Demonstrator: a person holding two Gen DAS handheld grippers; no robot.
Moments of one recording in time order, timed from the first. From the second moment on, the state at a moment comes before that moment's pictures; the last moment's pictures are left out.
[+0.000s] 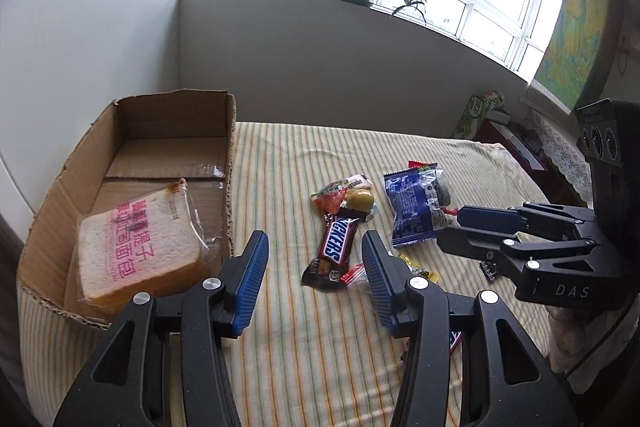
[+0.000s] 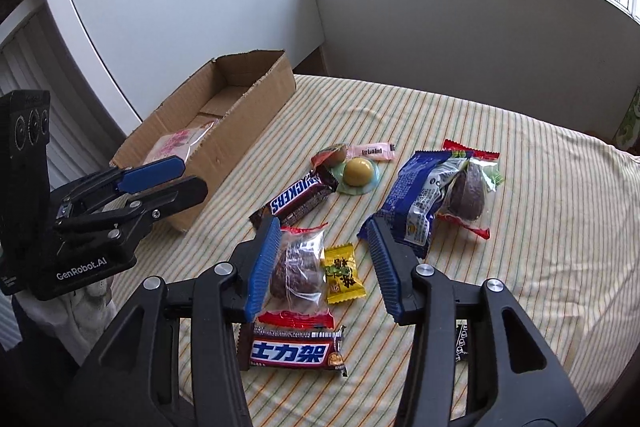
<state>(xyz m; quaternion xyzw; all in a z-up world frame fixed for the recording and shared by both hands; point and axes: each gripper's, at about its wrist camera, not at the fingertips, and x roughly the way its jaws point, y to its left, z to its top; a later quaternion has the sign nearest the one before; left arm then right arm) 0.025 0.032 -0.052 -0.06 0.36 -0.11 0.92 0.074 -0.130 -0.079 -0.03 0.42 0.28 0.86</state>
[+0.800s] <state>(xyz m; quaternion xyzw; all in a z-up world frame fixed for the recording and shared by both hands) 0.077 -0.015 -0.090 -0.01 0.44 -0.11 0.89 0.071 -0.098 -0.128 -0.08 0.47 0.31 0.82</state>
